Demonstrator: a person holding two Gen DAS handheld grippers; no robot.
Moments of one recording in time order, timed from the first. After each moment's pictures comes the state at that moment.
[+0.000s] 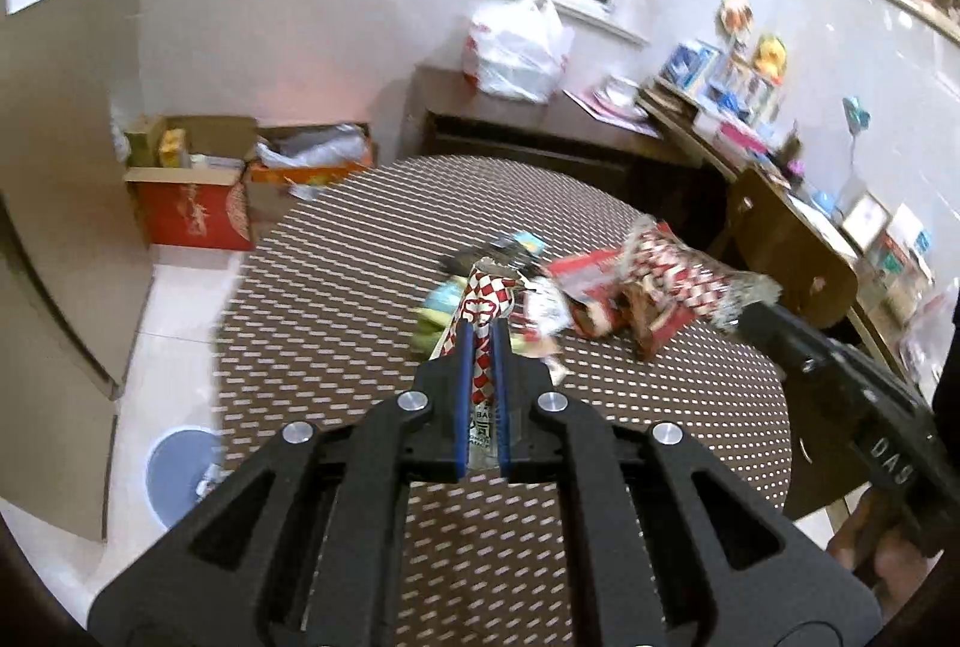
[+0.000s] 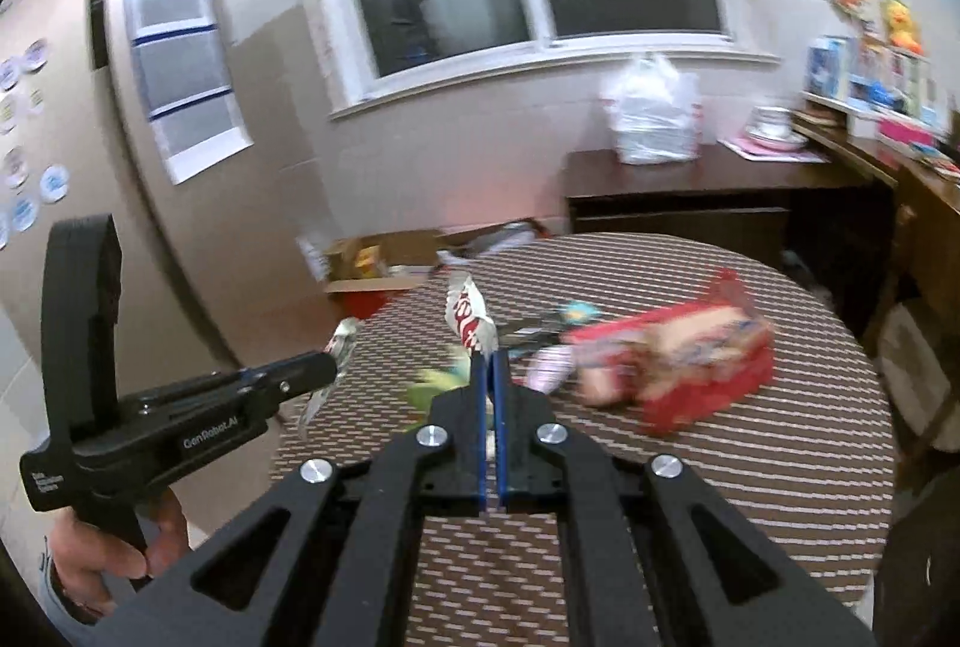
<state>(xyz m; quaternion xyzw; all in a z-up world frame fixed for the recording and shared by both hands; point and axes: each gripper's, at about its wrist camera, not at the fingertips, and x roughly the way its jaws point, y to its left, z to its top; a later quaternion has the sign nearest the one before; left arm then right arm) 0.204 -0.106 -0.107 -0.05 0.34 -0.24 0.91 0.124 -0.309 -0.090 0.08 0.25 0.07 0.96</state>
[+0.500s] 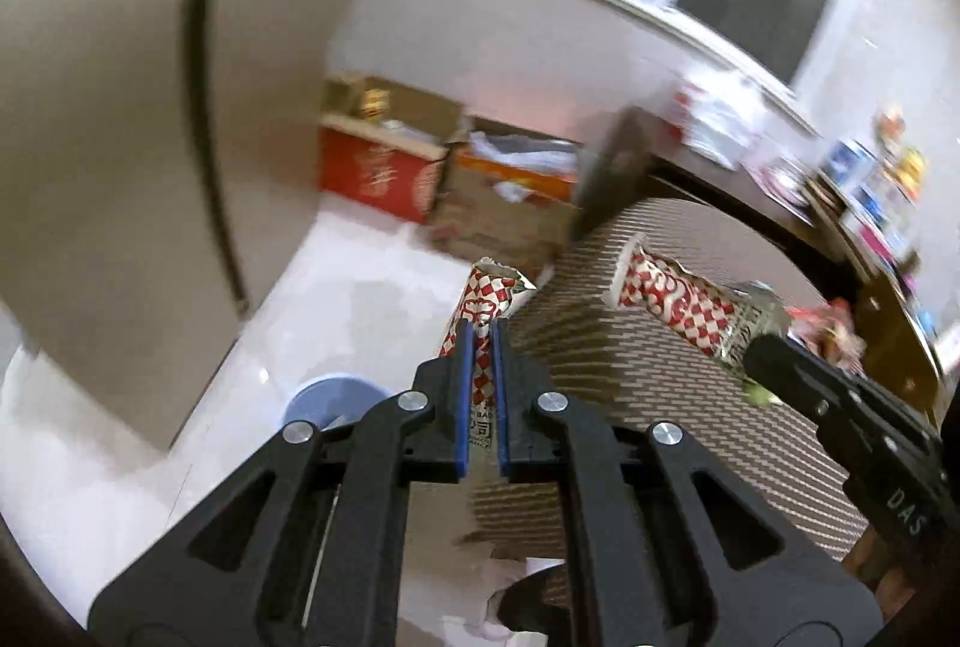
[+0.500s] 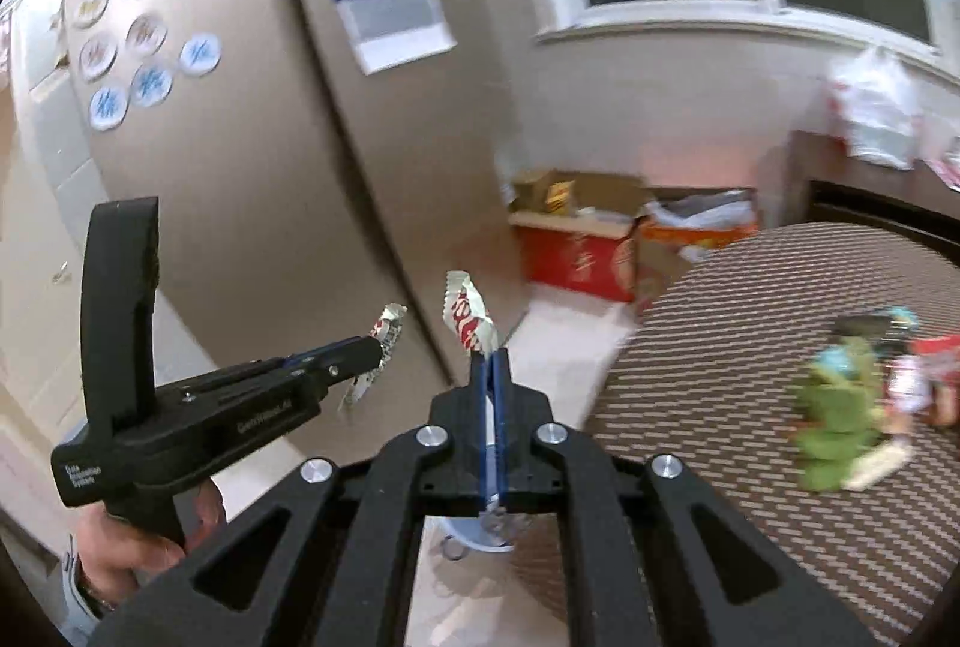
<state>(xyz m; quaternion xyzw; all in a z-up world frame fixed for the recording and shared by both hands) 0.201 0.126 -0.150 -0.14 0.36 -0.05 0.92 0.178 -0.081 -0.126 0.04 0.31 0.26 0.91</state>
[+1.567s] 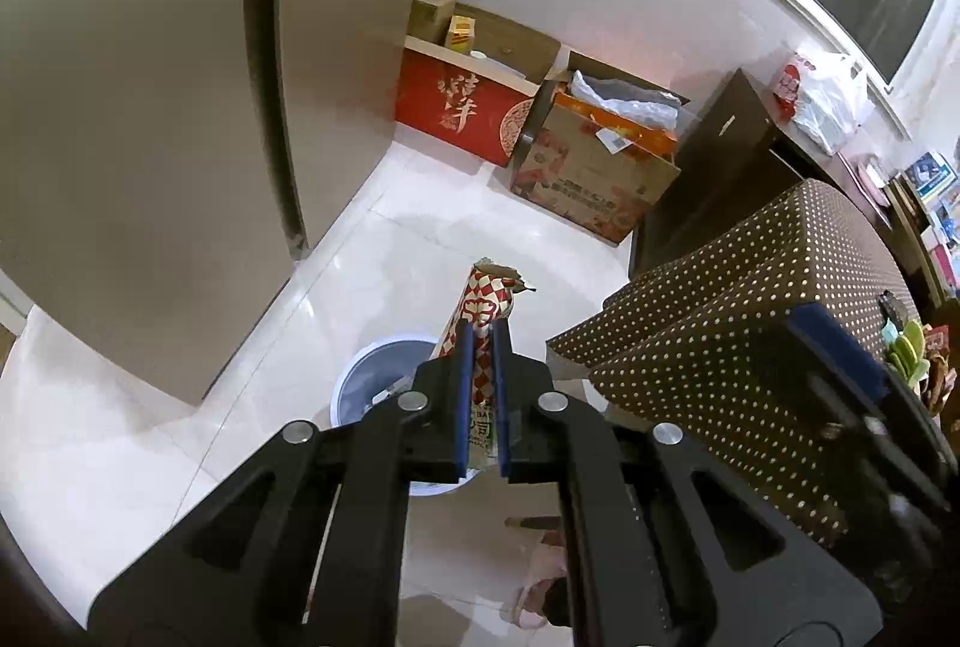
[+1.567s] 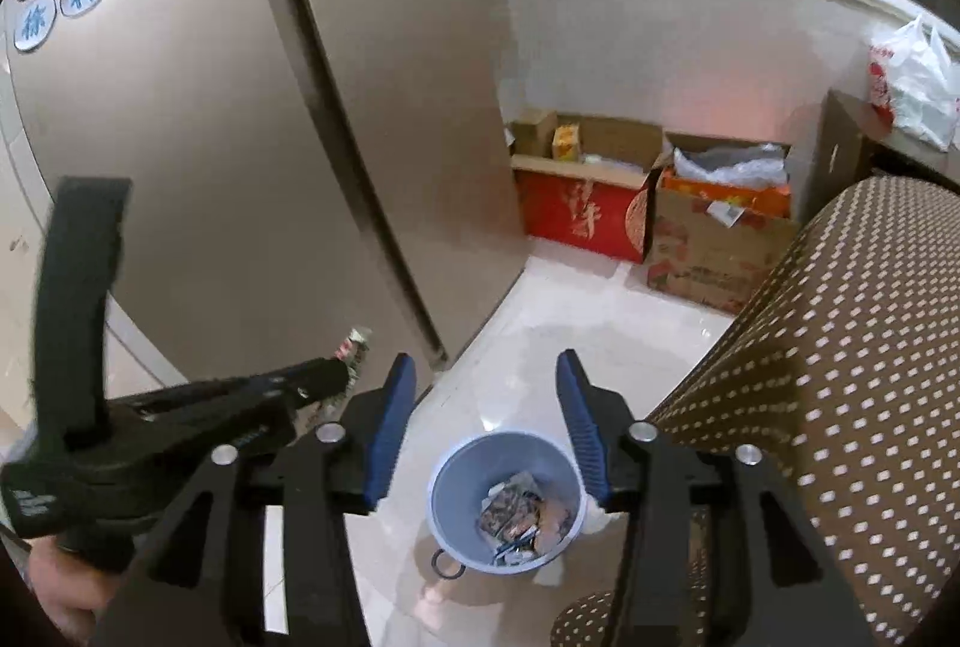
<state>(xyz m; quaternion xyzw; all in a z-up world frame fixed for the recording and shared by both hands) 0.275 0.182 -0.238 -0.15 0.43 0.01 0.89 0.245 -0.019 -0.196 0.03 0.32 0.22 0.92</state>
